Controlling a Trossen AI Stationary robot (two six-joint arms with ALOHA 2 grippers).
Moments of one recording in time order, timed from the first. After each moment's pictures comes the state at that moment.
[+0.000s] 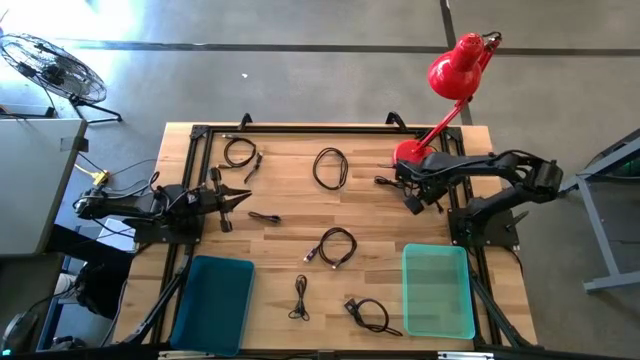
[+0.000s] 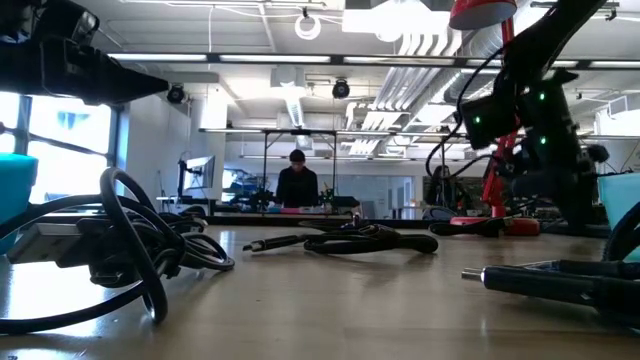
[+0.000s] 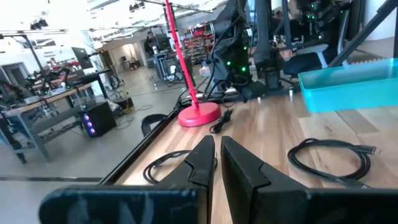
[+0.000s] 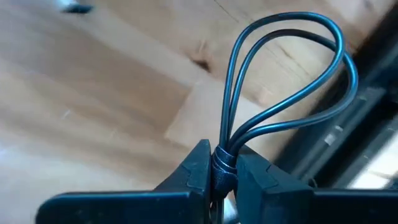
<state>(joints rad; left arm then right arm) -0.10 0.01 0.02 0.06 -0.37 0.26 -0.50 1.40 0.66 -1.05 0.22 0.52</state>
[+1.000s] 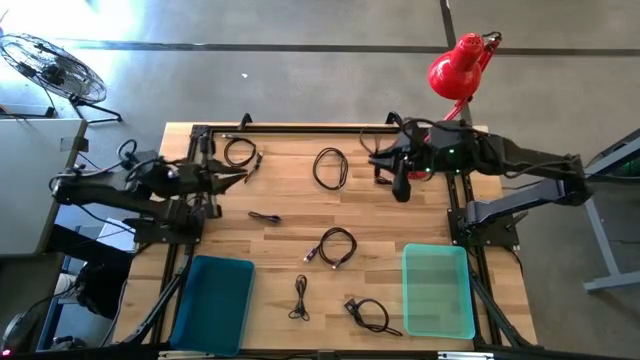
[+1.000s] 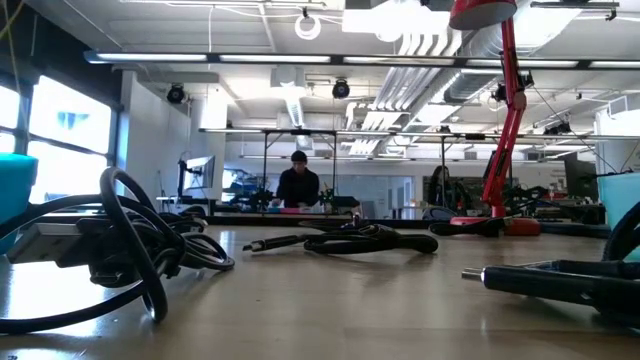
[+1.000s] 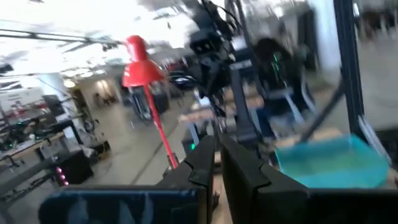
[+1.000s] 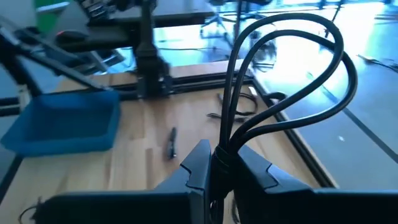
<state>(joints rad) -0.10 0.59 0.76 -0.01 -0.20 0.34 -0.08 1.14 1.34 -0.57 0.11 0.05</state>
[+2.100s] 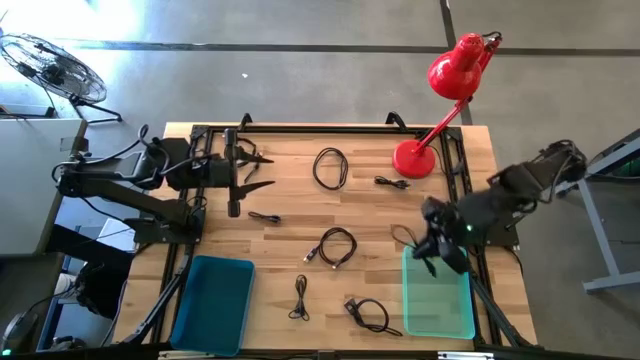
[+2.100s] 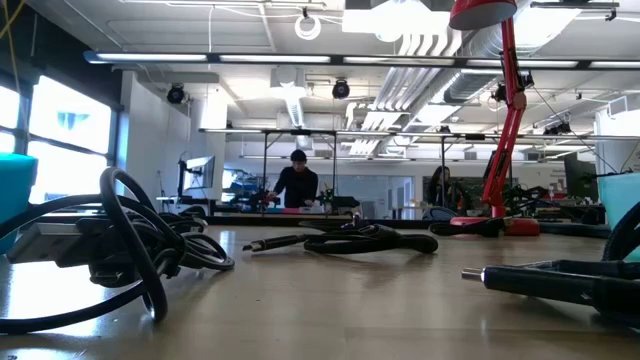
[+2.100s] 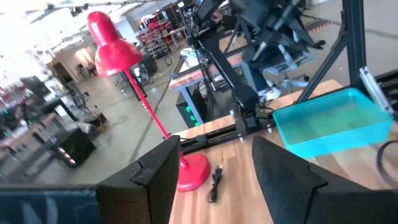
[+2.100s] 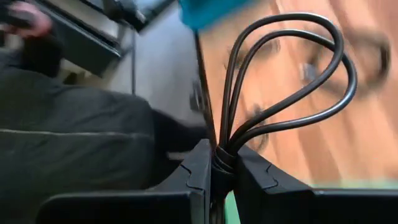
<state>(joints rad) -0.10 0.90 1.12 -0.27 -0.22 0.38 0.54 1.07 1.34 -0.94 -0.02 0.98</state>
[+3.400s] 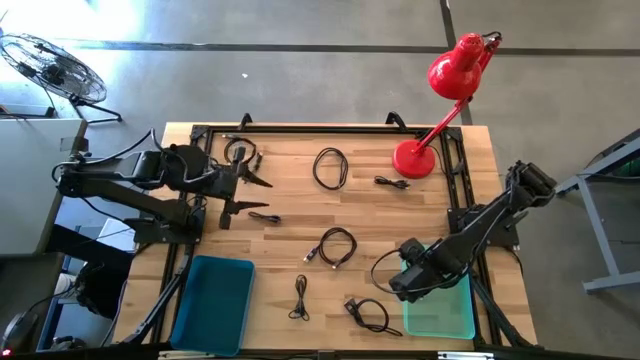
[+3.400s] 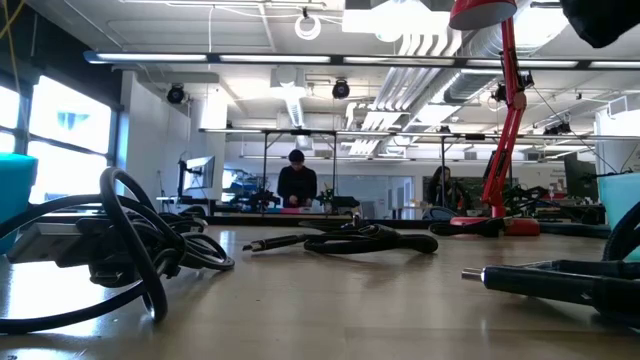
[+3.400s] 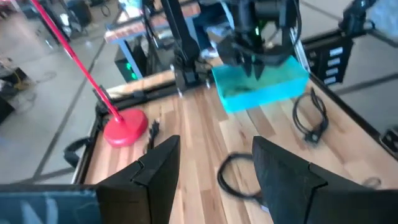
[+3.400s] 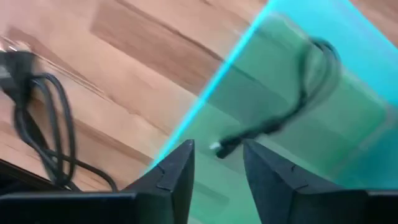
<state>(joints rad) -0.10 0.90 1.12 -0.54 -0.04 0.26 0.67 1.53 1.15 -1.12 -0.01 1.70</state>
